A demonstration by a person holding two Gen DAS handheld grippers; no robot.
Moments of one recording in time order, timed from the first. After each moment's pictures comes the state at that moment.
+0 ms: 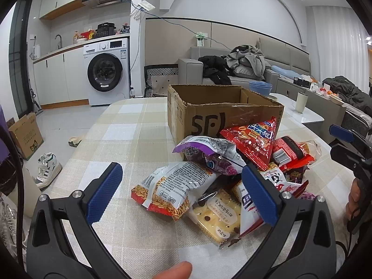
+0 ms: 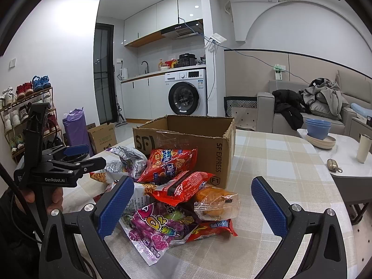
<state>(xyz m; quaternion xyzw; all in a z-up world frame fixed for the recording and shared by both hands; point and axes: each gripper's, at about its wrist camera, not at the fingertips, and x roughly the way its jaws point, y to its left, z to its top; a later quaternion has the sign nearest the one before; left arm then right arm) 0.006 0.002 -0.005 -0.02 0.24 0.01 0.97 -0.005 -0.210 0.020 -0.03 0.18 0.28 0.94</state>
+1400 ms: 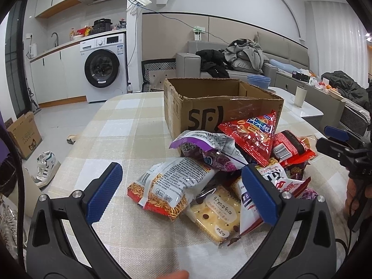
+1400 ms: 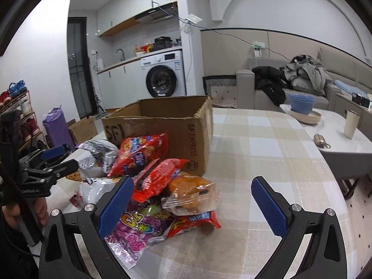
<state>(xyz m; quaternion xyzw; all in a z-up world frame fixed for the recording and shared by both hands) 0.014 0.001 -0.008 -0.02 0.26 0.00 0.97 0.028 -0.215 0.010 -0.01 0.26 0.21 0.94</state>
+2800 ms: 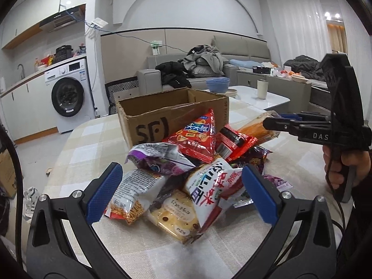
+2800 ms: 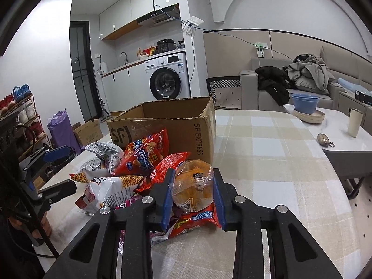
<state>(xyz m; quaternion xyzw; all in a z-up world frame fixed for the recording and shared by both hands) -0.014 -0.042 0.000 0.06 0.21 -0.12 0.97 0.024 -0.219 0.010 0.00 0.25 0.23 0.94</state>
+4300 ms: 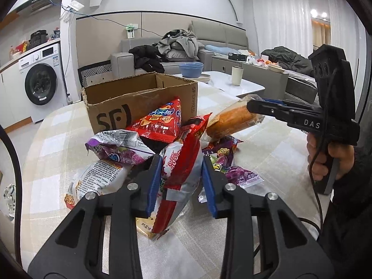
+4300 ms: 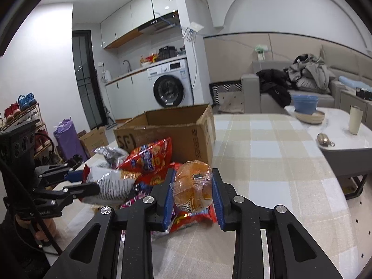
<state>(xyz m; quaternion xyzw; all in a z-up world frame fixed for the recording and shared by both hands) 0.001 -0.060 -0.008 0.04 0.27 -0.21 0.94 0.009 -0.242 0.016 0.02 0.24 0.25 0.94</state>
